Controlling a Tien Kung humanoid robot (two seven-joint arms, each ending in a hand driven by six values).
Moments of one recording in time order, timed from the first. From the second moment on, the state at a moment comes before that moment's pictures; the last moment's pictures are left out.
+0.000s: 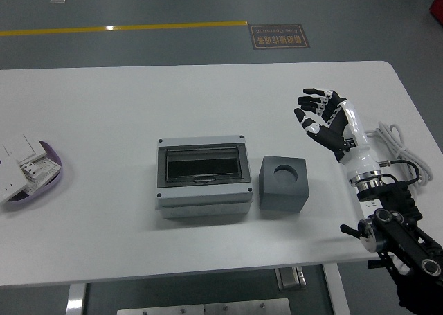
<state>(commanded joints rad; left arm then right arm) 0.05 0.07 -1.57 -0.18 1.52 0.00 0.18 0.12 -0.23 1.17 1.38 -1.08 -0.18 0.40</state>
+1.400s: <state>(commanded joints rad) 0.05 0.05 -1.58 -0.18 1.51 0.01 0.18 0.14 -0.24 1.18 1.40 -1.10 -0.18 0.39</state>
